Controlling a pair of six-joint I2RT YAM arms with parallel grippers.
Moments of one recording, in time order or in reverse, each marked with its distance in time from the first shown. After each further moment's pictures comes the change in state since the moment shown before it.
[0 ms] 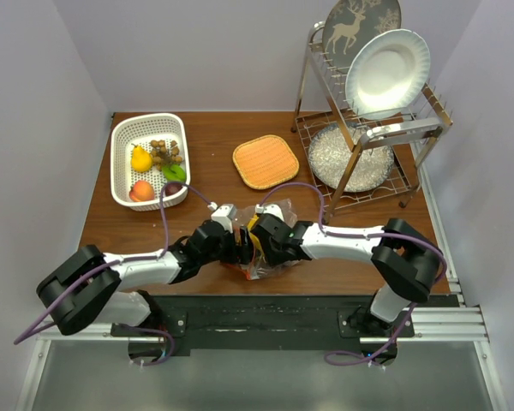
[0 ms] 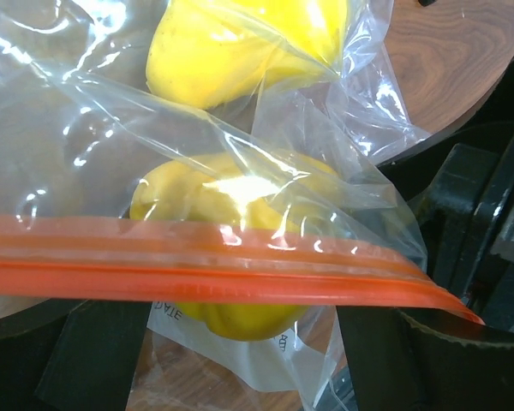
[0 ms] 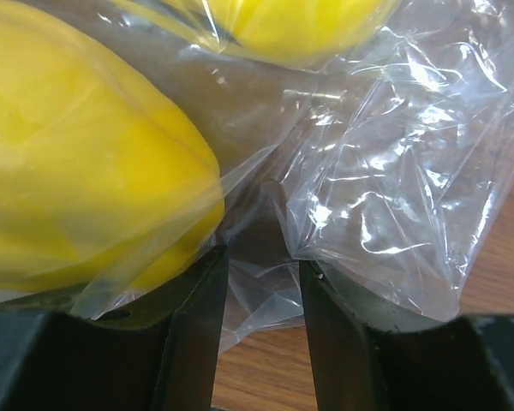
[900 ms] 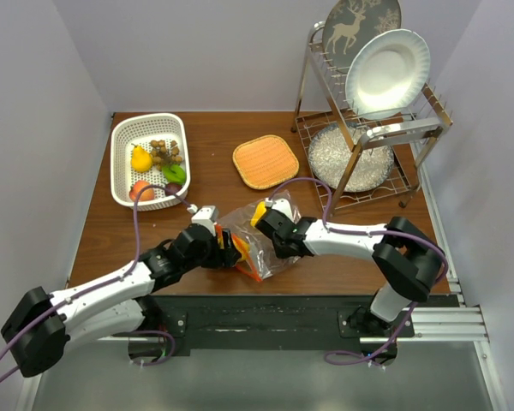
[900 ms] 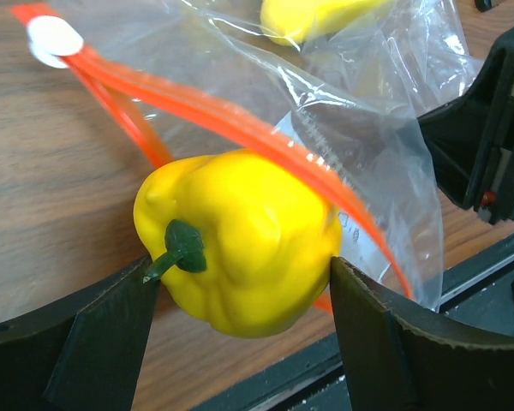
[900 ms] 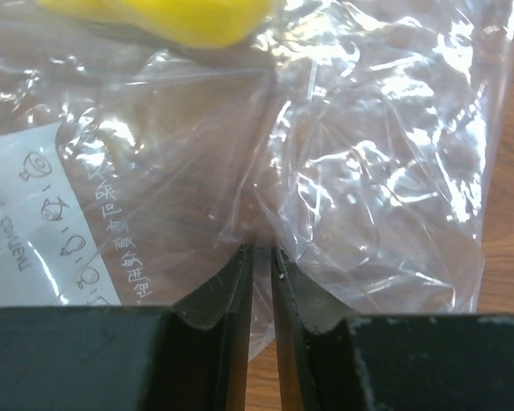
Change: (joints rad) left arm -0.009 -0.366 0.031 -0.491 -0.150 -0.006; right arm -0.055 -0.003 -0.006 -0.021 0.090 0.034
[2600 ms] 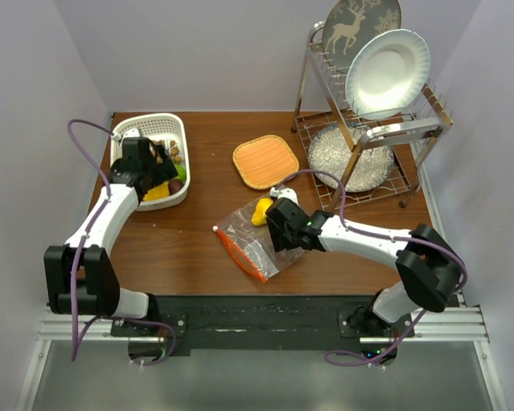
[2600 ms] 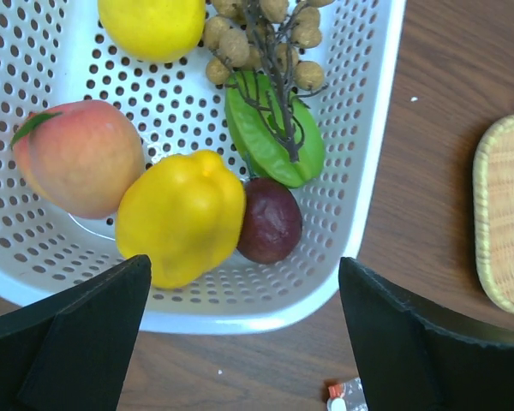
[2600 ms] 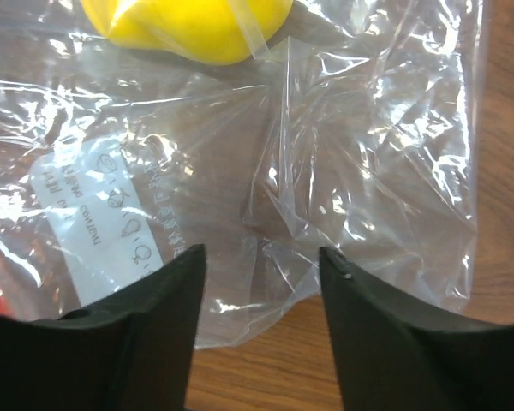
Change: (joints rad) left arm 0.793 0.456 0.636 -0.214 -0.062 0.254; right arm -0.069 -0.121 0.000 -0.003 -0.063 -0.093
